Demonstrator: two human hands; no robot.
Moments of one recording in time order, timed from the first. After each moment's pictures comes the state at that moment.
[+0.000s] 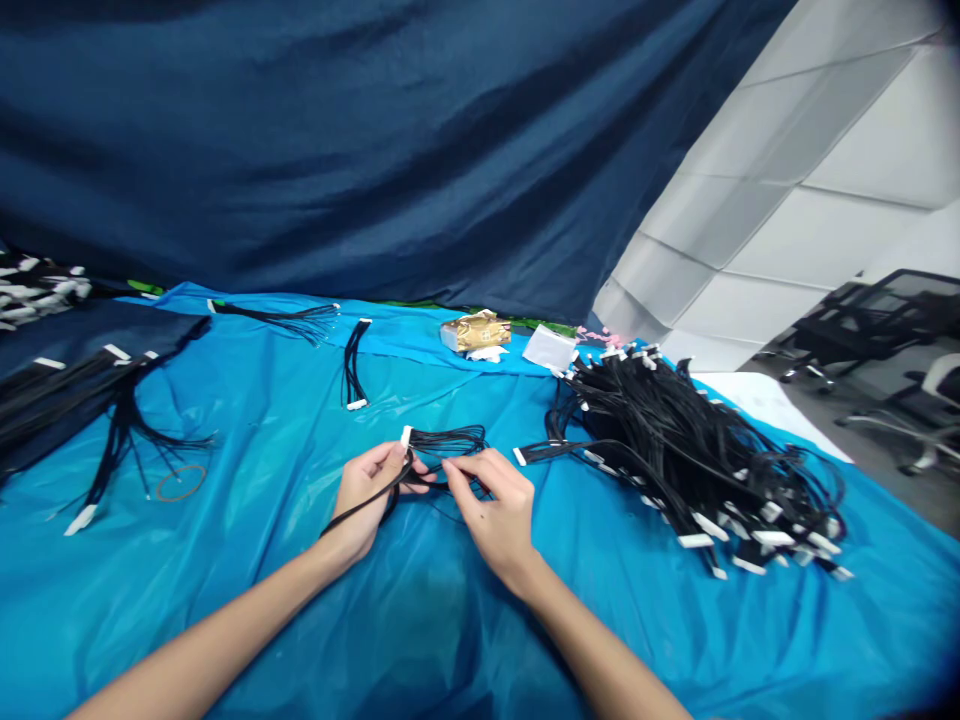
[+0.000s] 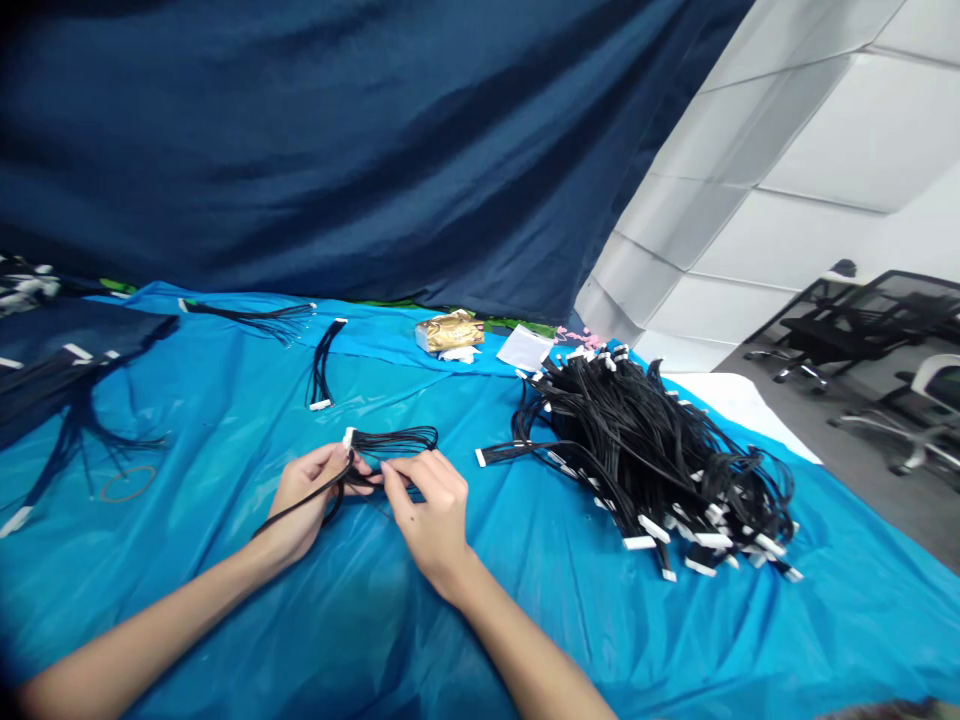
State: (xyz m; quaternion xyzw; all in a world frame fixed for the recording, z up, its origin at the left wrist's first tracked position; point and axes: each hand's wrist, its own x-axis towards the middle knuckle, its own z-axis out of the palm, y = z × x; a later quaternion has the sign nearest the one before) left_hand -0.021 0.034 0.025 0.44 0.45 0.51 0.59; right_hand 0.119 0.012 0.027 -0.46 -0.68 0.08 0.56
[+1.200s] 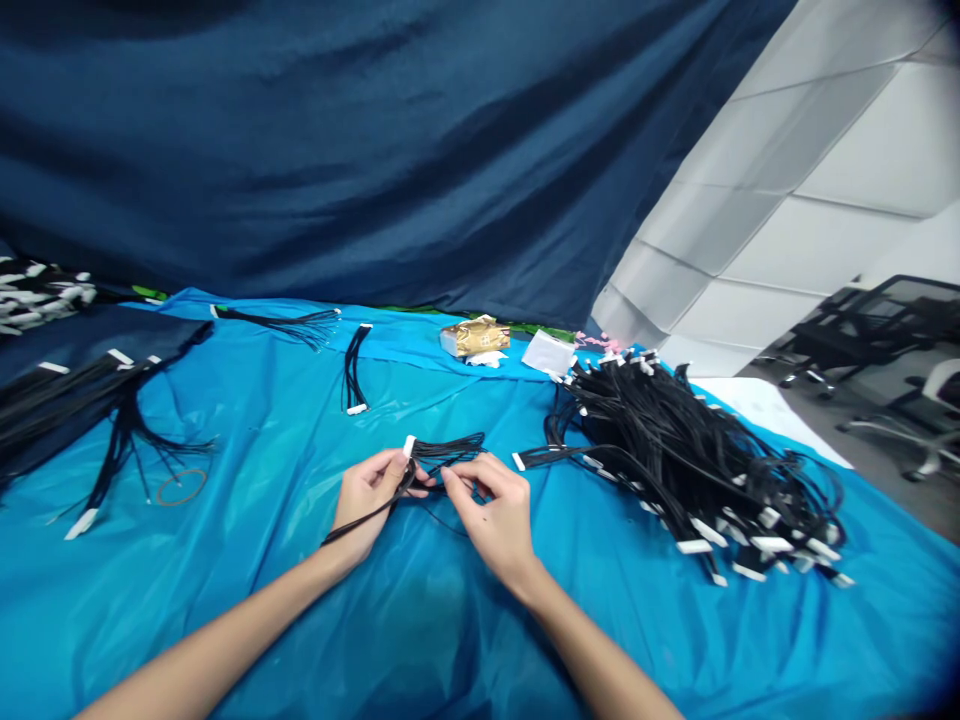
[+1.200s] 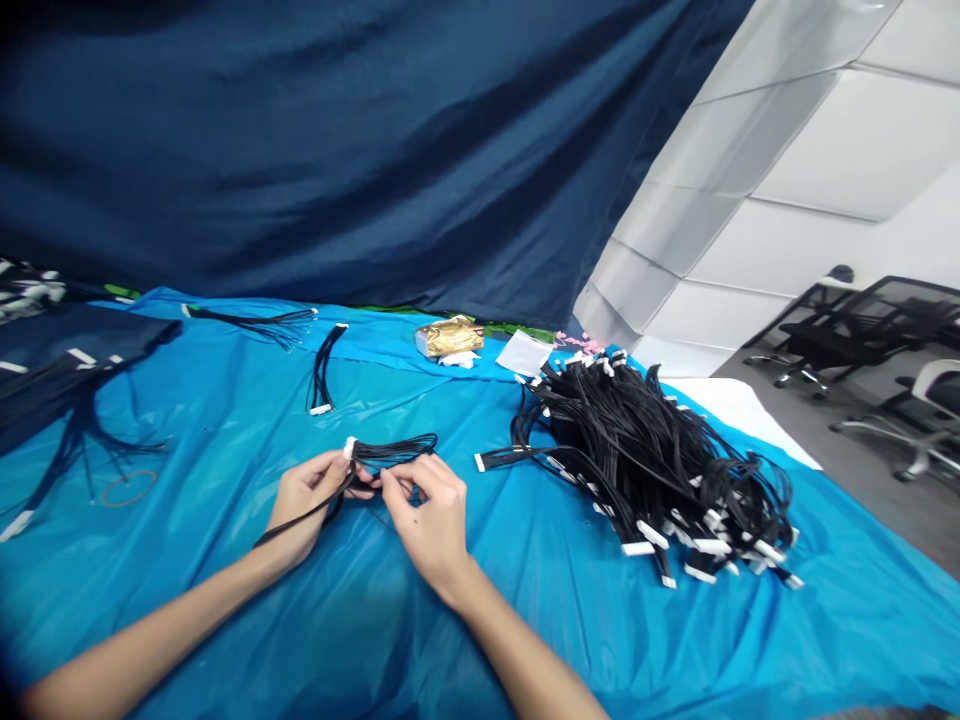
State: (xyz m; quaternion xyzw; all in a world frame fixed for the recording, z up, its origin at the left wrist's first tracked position) left_hand -0.021 0.034 0.024 0.46 0.46 0.52 0.55; right_hand 0.119 0.010 0.034 -0.49 -0.66 0.15 0.54
